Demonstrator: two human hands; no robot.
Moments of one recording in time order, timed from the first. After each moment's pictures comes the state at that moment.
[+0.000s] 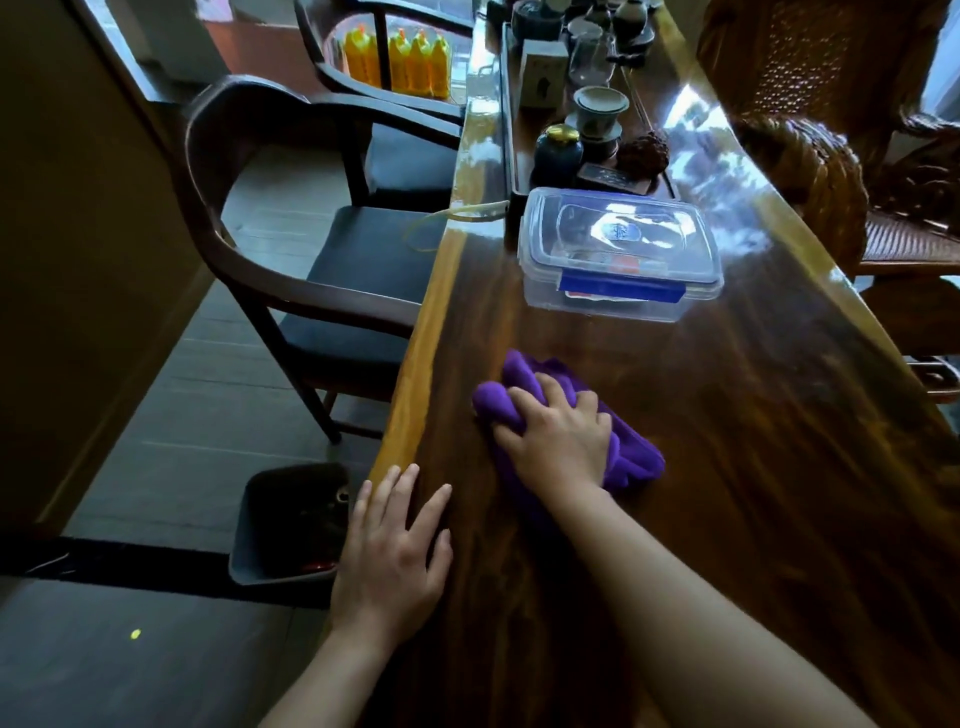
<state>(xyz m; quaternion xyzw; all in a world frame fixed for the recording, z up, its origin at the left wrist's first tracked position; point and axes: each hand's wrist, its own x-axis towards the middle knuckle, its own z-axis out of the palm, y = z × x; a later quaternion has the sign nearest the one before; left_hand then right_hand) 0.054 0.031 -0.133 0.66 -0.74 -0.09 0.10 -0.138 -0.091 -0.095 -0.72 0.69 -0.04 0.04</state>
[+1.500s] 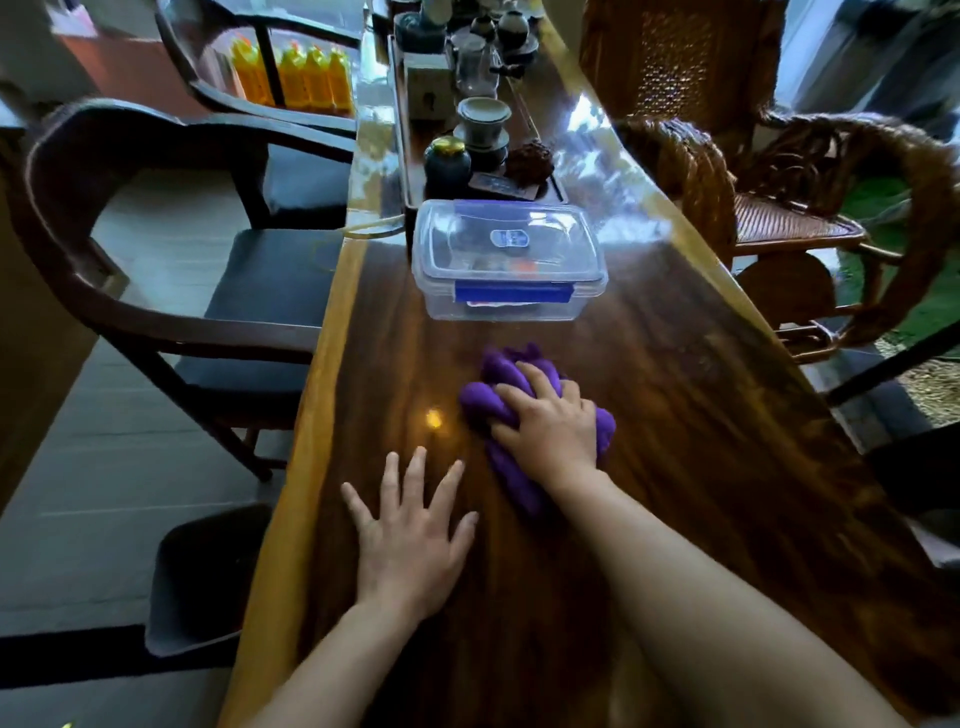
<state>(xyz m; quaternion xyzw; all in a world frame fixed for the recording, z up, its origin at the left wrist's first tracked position) -0.048 -0.018 -0.111 0.64 -0.76 -0.12 -0.02 -0.235 -0.106 -0.100 -0.70 0.71 -0.04 0.04</state>
